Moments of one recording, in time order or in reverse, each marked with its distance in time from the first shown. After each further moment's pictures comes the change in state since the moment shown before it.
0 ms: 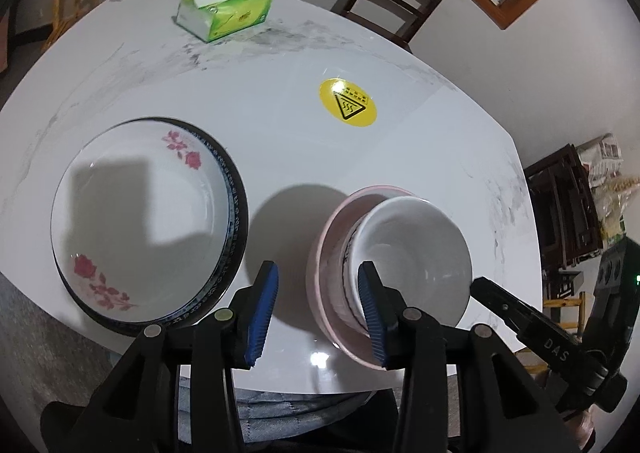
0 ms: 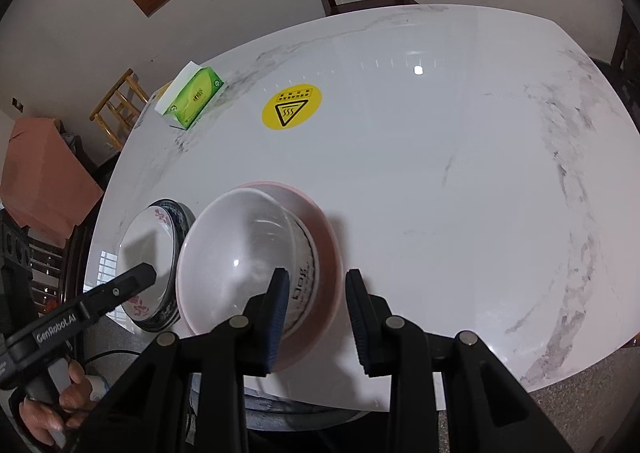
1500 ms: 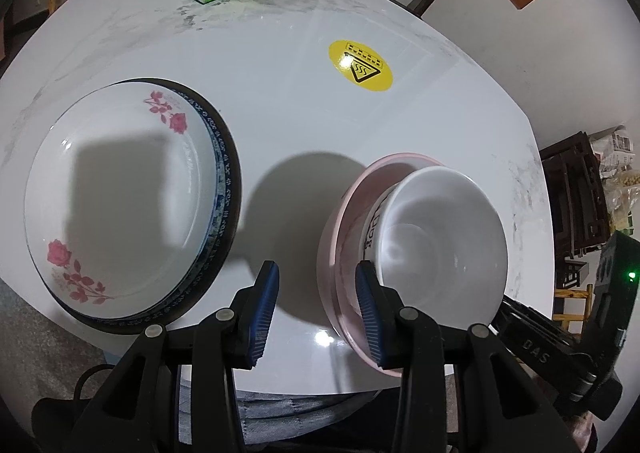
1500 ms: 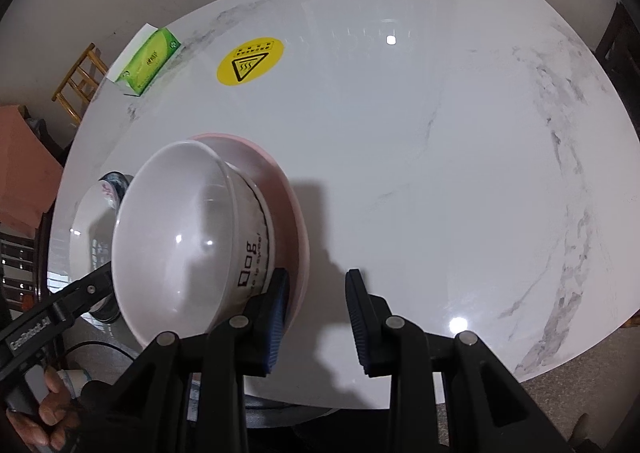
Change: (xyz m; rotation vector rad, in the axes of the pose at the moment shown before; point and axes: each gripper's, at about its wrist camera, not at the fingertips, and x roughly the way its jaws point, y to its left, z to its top) left arm 0.040 -0.001 -0.003 -0.004 0.091 0.031; right arm 0.049 -0.008 -0.006 0.024 0.123 -0.126
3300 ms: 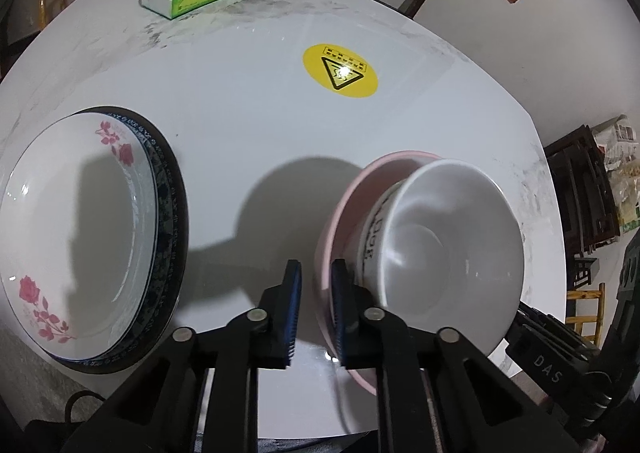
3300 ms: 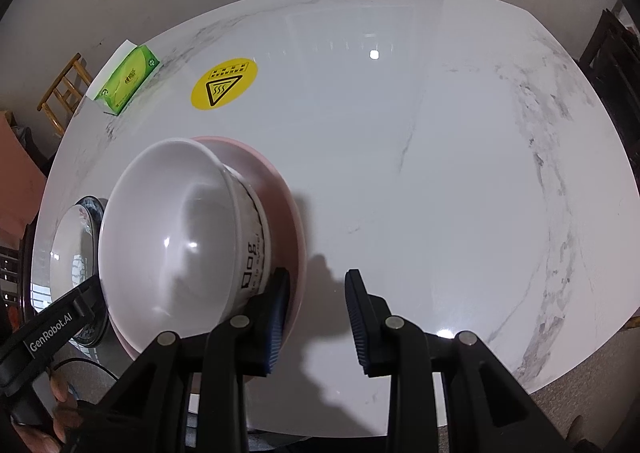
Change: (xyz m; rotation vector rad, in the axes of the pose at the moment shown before) left arm 0.029 -0.029 0.010 0.051 -0.044 0.026; right arm 0.004 -0.011 0.016 0.002 -0.059 -0.066
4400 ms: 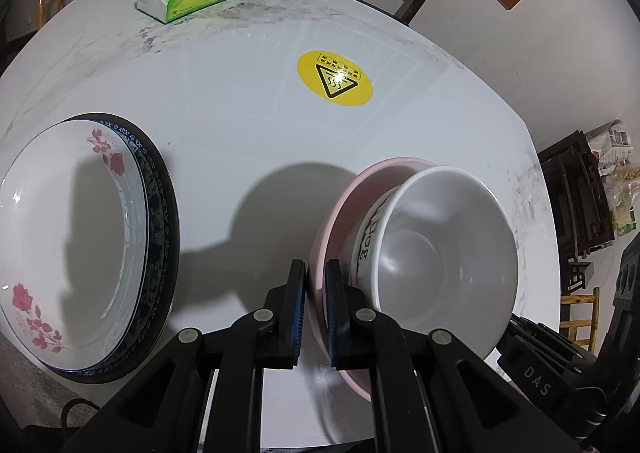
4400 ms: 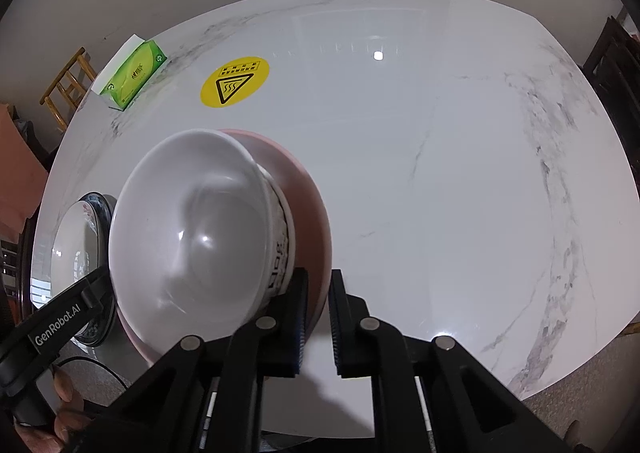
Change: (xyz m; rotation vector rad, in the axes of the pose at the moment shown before) left arm 0.001 0.001 0.006 -0.011 -0.019 -0.025; right arm -0.001 0.012 0.002 -0.015 0.002 0.002
